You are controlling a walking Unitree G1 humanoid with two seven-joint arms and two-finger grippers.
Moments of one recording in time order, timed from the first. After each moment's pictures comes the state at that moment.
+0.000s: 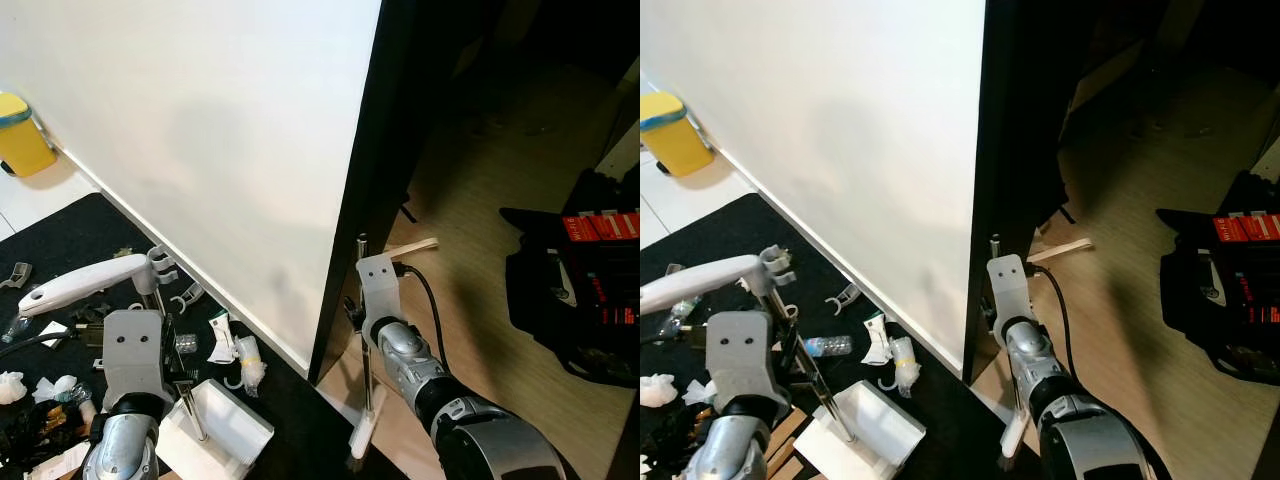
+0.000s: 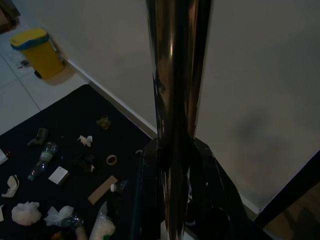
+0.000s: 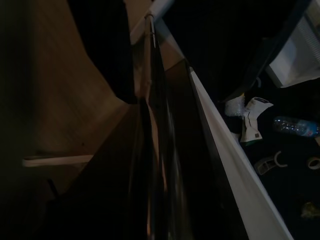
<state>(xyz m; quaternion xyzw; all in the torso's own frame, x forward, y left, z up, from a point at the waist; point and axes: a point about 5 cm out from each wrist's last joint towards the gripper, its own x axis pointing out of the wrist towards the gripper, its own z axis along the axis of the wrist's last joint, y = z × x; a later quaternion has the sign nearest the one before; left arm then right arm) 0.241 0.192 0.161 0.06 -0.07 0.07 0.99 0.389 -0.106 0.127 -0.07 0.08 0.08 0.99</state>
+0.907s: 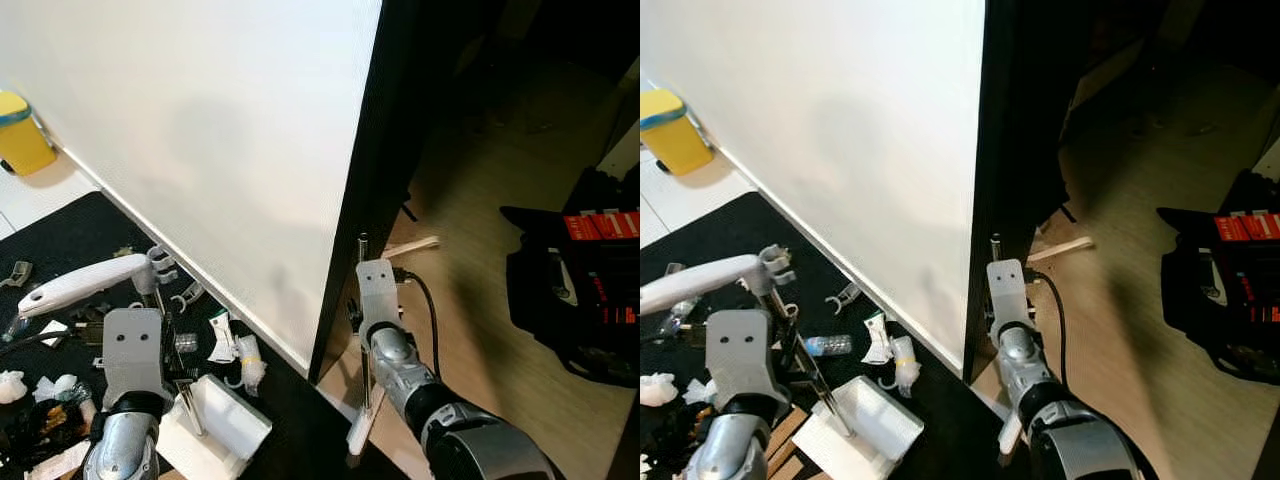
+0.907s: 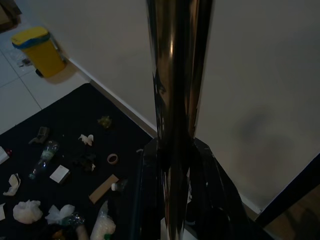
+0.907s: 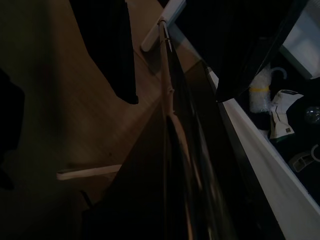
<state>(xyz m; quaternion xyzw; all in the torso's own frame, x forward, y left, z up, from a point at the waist) 0.241 0.193 0.161 0.06 -0.07 0.07 0.99 0.384 -0.095 0.120 -0.07 0.08 0.00 0.99</state>
